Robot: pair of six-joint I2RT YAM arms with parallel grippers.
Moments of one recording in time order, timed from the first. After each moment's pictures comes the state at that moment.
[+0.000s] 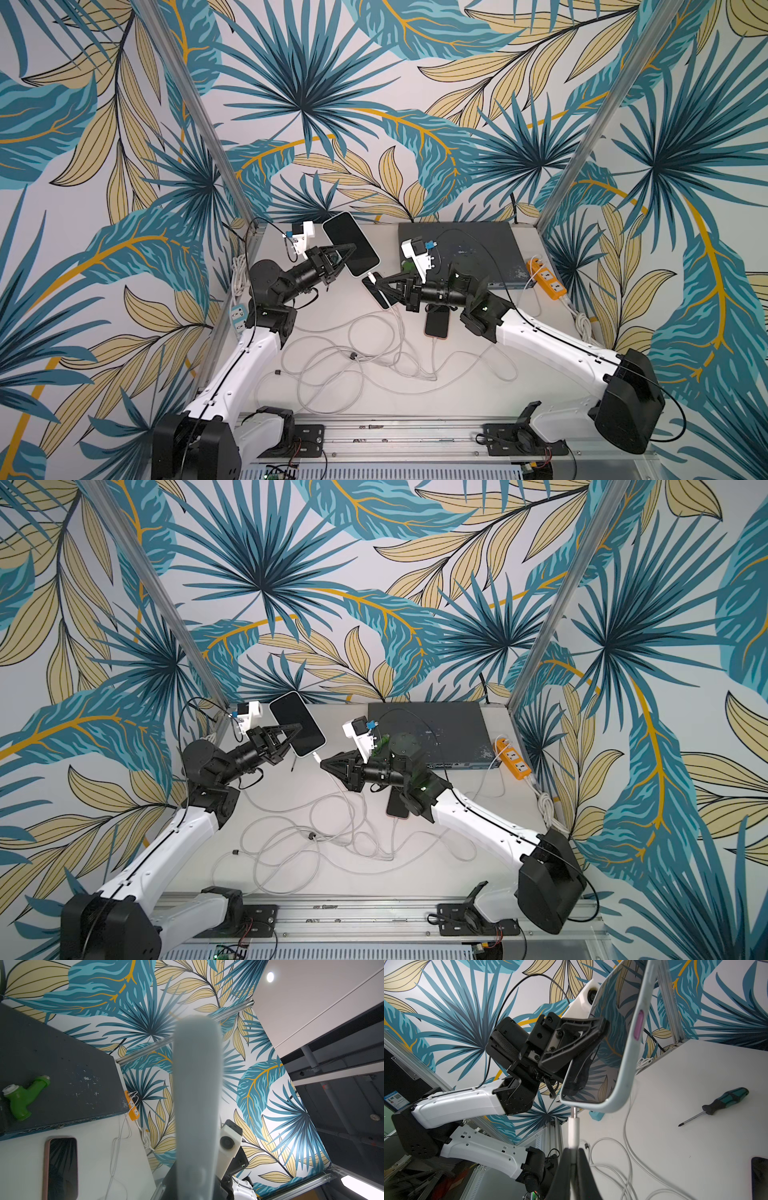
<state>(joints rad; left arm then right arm) -0.13 1.12 0.78 0.65 0.85 -1.43 1.34 1.39 1.04 0.32 -0.64 0.51</state>
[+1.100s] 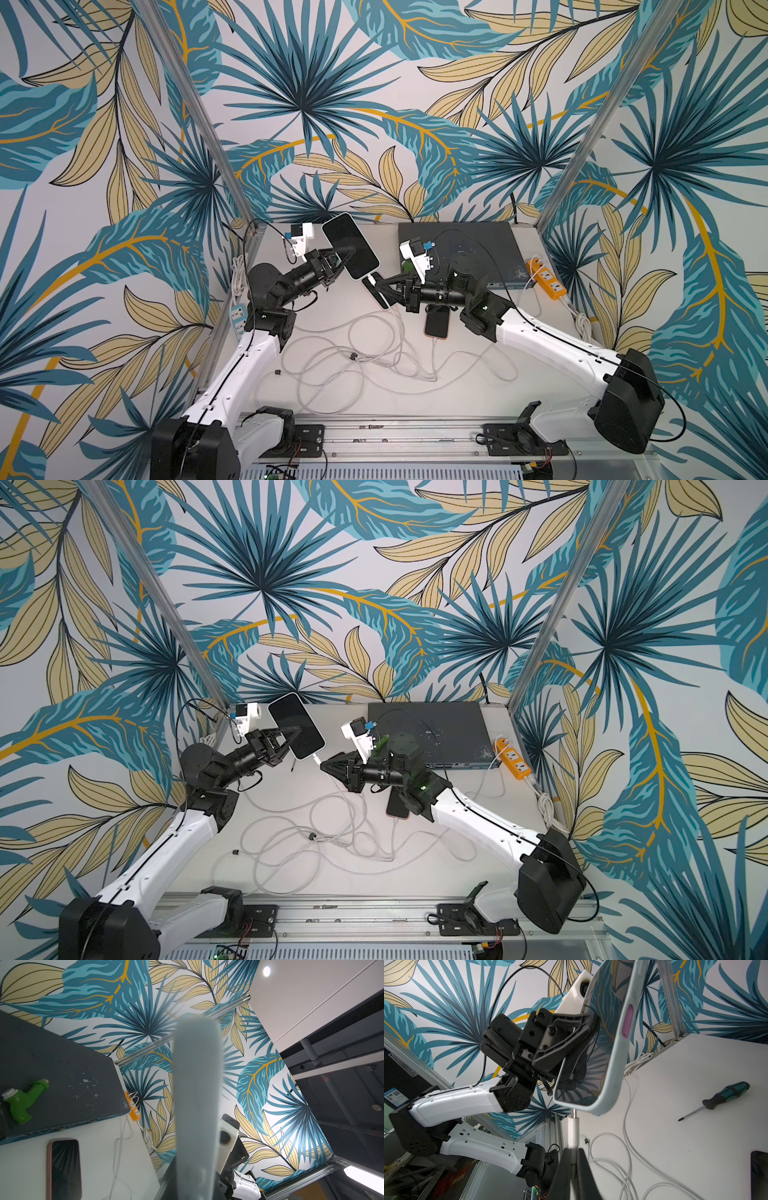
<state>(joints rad) -0.13 1.10 0.76 0.66 0.86 -1.40 1.33 1.39 1.06 0.27 -0.65 0.50</state>
